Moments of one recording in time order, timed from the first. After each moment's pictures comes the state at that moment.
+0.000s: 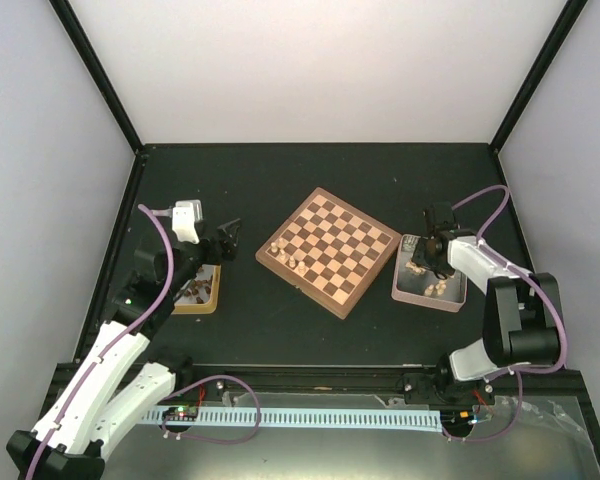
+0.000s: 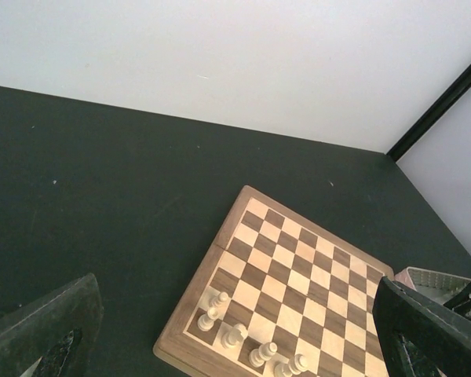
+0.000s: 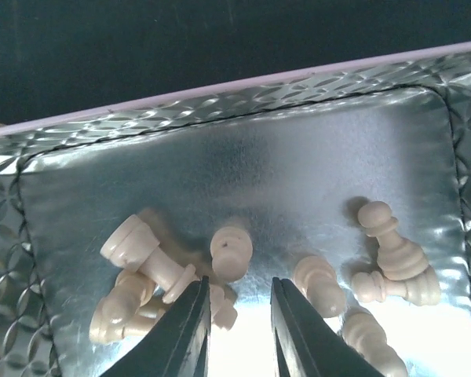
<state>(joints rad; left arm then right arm) -0.35 0.68 0.70 -0.30 0.04 -0.41 0.11 1.47 0.82 -0.56 0.18 0.47</state>
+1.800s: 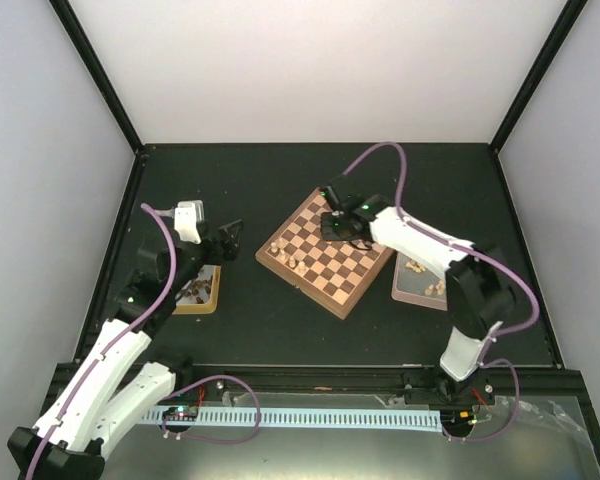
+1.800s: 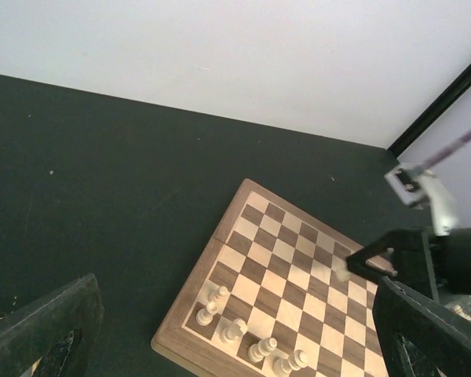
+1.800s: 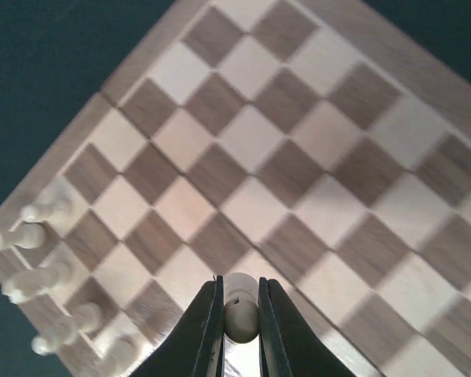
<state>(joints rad) -0.35 0.69 0.69 -0.29 0.05 -0.43 0.65 1.72 1.33 -0.64 0.12 0.54</state>
